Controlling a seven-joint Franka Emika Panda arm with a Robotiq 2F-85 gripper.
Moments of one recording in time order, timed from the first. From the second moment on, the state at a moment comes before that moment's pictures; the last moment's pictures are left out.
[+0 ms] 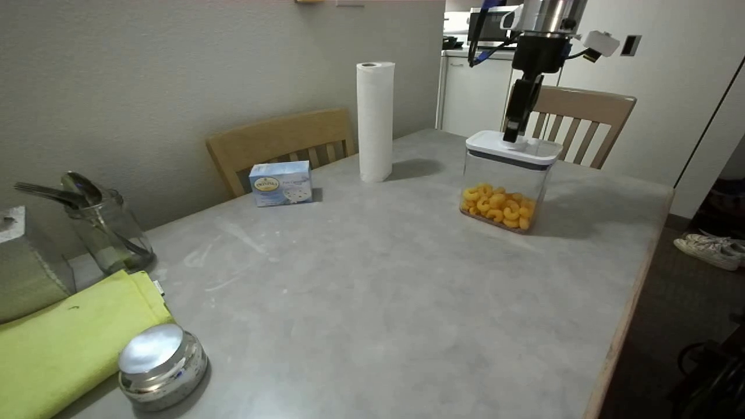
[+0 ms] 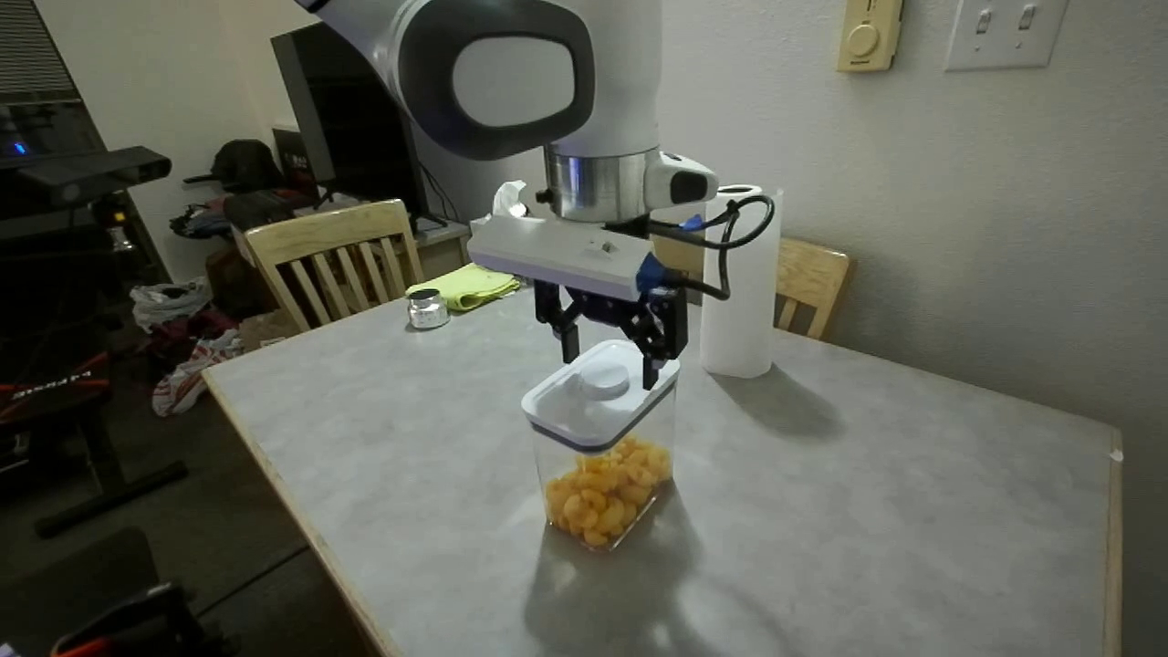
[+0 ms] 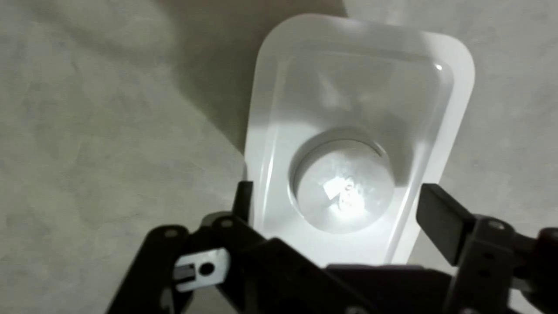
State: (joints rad) arm -0.20 0.27 -0.09 -2.06 0.15 2.37 -0.63
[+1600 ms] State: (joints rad) arm -0.15 0.14 -0.07 -2.01 -0.04 2.35 -0.40
